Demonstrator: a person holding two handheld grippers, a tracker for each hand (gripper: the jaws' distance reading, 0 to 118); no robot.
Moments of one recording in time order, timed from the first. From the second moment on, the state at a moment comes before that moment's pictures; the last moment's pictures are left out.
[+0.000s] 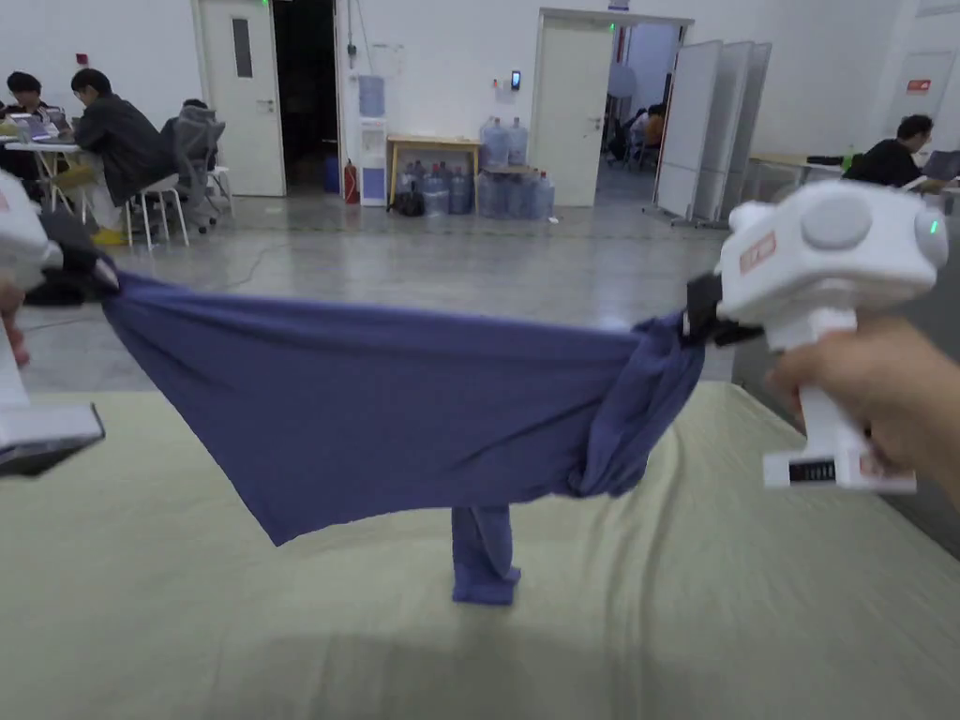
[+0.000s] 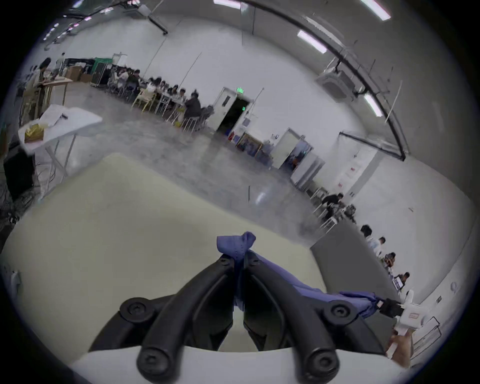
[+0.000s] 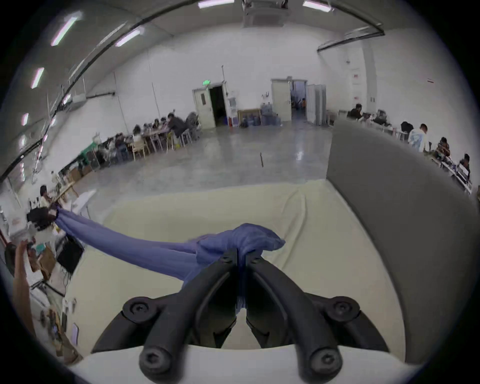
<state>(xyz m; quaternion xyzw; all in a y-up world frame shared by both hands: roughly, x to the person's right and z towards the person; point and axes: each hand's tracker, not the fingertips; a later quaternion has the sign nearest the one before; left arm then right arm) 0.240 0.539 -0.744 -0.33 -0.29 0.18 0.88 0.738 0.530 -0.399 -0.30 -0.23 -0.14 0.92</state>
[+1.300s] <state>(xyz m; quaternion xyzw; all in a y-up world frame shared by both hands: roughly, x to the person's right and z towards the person) 0.019 0.202 -0.397 -0.56 -0.24 0.10 0.79 0.516 0.221 -0.067 -0.43 -0.28 -0.30 0.80</state>
